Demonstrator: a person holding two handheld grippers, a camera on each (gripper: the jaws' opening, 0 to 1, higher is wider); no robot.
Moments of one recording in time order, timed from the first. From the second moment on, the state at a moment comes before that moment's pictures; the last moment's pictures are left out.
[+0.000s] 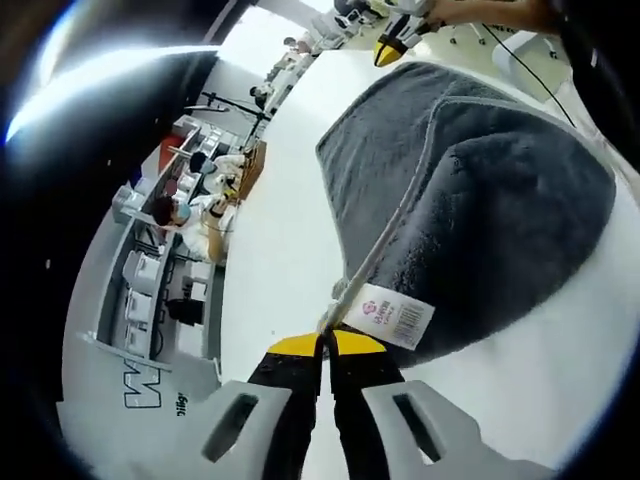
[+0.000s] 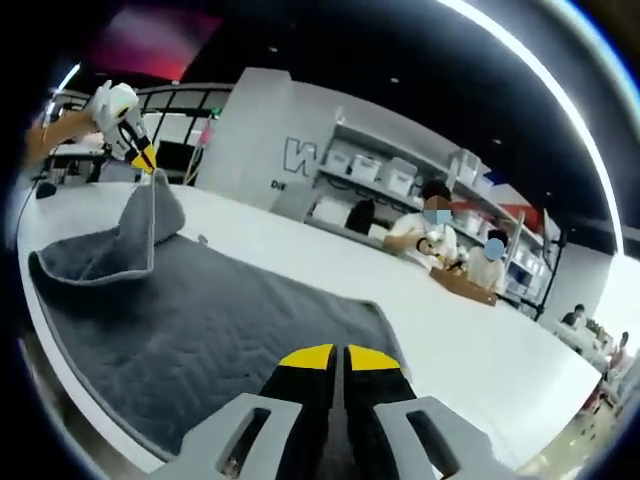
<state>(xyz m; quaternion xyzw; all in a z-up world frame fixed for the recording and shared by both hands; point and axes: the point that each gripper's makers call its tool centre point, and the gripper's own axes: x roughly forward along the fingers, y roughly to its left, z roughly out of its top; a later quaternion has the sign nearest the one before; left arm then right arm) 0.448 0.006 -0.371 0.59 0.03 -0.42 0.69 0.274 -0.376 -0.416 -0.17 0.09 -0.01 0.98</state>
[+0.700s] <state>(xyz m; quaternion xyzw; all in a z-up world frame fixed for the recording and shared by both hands) 0.437 0.049 -0.394 0.56 0.04 -0.41 0.72 0.296 -0.220 -0.410 0.05 0.06 0.19 0.98</state>
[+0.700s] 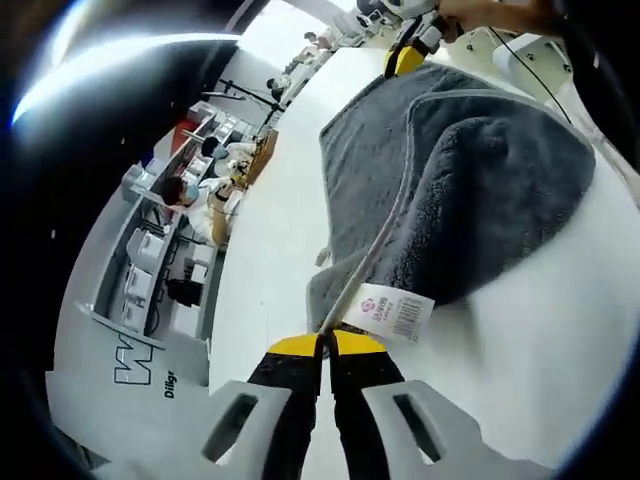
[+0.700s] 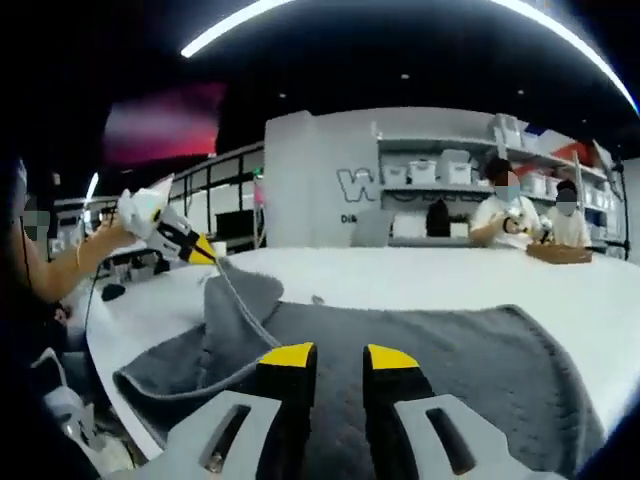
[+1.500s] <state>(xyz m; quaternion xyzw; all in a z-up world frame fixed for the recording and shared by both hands) 0.432 0.073 -0.404 0.54 0.04 -0.40 0.74 0.298 -0.151 -0.450 0.16 0.13 0.25 0.95</state>
